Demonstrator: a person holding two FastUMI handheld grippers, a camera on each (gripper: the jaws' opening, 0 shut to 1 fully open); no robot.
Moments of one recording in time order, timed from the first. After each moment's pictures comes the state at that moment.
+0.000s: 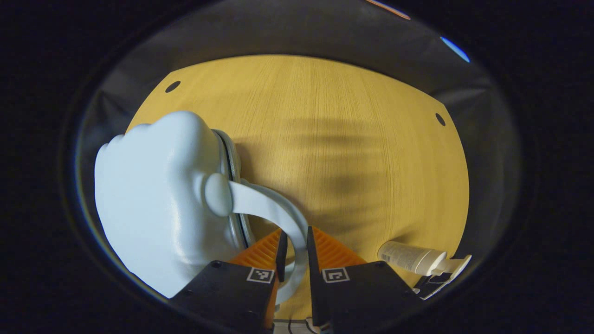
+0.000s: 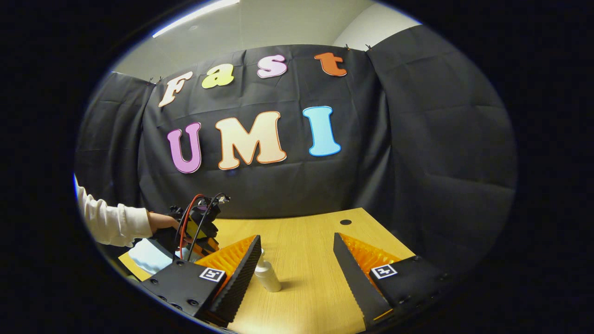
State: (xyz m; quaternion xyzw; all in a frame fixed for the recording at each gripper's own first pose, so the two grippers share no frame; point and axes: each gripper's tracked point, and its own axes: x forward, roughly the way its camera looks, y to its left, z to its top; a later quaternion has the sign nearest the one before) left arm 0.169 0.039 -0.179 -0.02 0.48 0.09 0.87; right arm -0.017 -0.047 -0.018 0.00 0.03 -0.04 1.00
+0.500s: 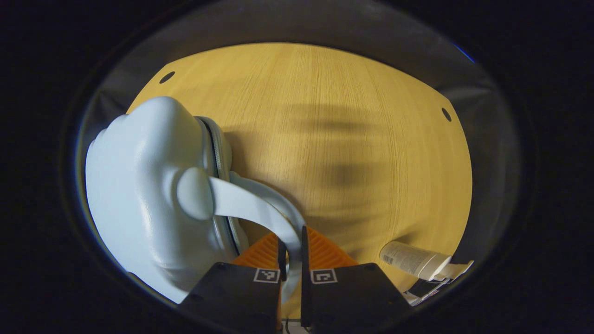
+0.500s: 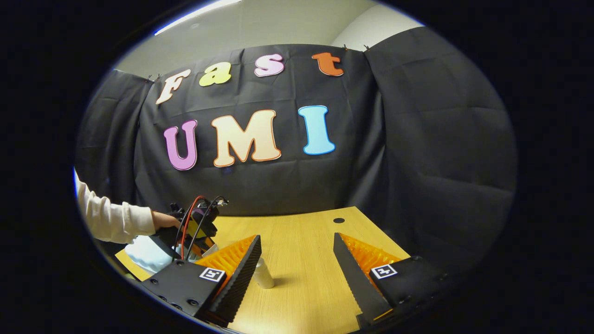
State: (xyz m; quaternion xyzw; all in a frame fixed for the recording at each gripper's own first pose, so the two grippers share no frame) left arm 0.173 0.036 -0.197 -0.05 0.50 0.09 0.86; right arm -0.028 -0.060 -0.022 0.00 0.03 -0.06 1.00
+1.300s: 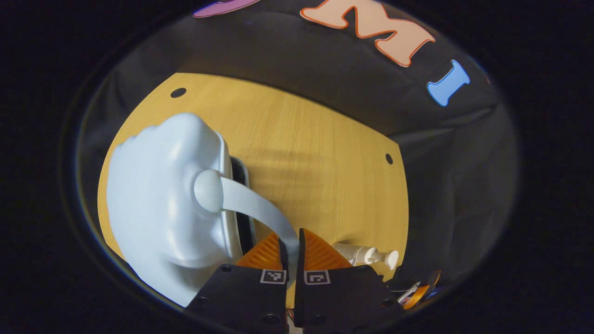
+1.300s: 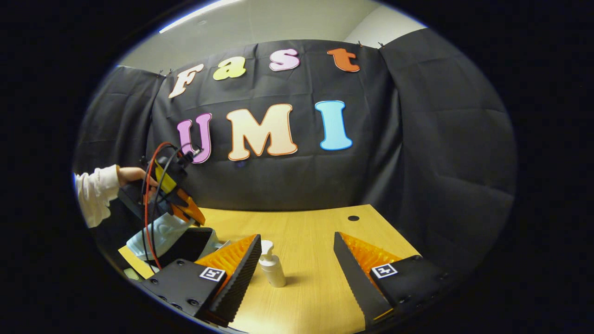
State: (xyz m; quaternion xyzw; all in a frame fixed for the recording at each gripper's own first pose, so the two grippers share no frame) left arm 0.132 0.035 -0.048 -0.14 0.38 -0.01 0.91; right arm -0.012 -0.022 -0.031 -0.02 0.05 0.00 1.00
